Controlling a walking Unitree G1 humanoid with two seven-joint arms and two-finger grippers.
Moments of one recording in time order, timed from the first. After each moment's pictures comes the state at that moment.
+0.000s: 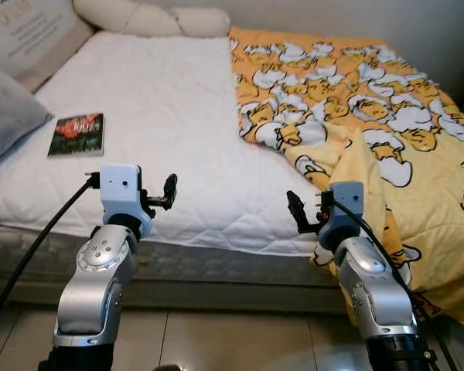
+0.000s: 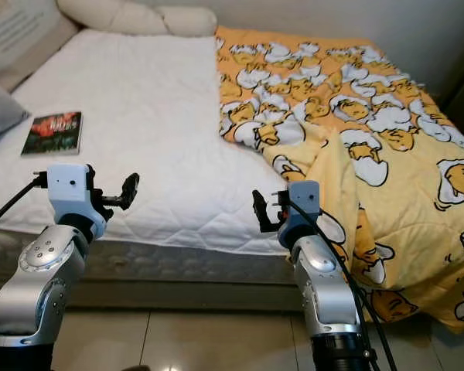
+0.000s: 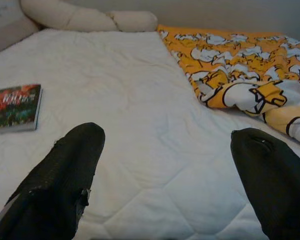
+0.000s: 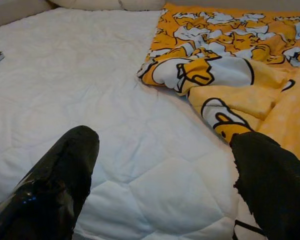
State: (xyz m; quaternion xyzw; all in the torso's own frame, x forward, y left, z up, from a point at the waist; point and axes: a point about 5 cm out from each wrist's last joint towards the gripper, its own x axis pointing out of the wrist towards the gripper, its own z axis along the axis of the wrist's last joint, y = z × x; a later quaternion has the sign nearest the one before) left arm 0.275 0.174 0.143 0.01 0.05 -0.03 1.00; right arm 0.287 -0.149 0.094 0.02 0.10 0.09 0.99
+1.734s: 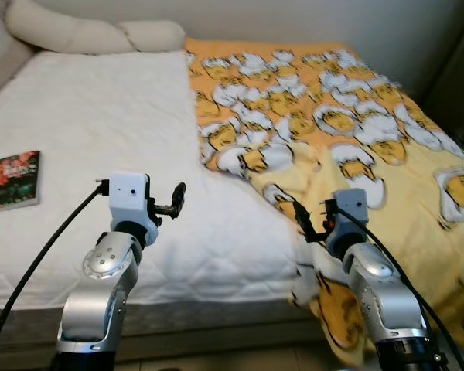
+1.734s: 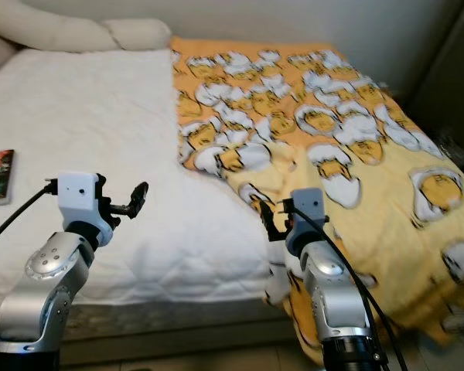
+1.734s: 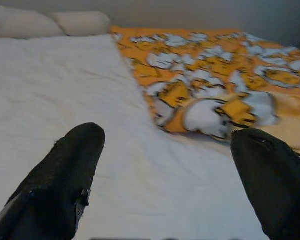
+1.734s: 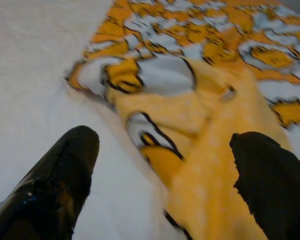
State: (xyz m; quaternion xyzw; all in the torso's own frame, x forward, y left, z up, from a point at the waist) left arm 0.270 0.170 0.133 0.02 0.06 -0.06 1.00; right arm 0.283 -0.156 0.084 0.00 0.13 0.09 0.99
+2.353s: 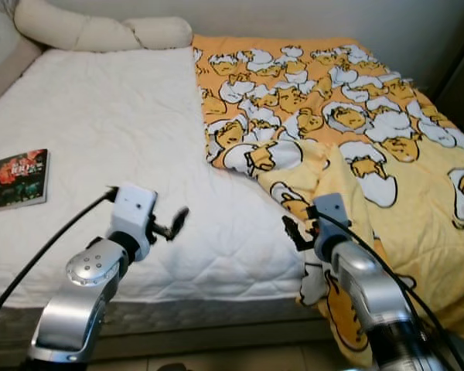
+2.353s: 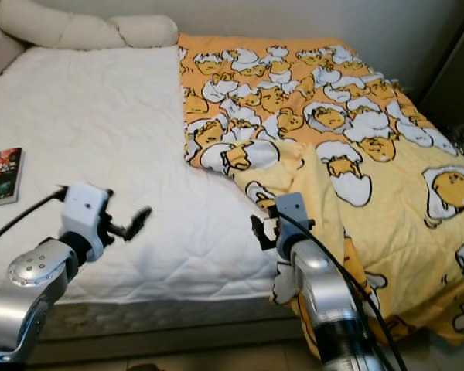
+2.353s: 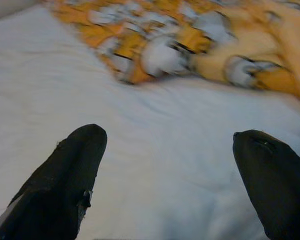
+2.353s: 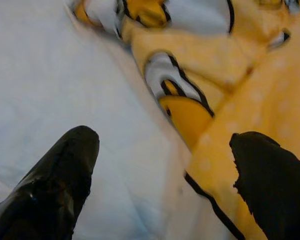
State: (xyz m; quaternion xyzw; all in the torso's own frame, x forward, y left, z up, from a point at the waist) left arm 0.255 0.173 0.120 0.11 0.14 -0.21 0.96; right arm 0.300 -0.154 0.054 -0.07 0.23 0.10 0.97
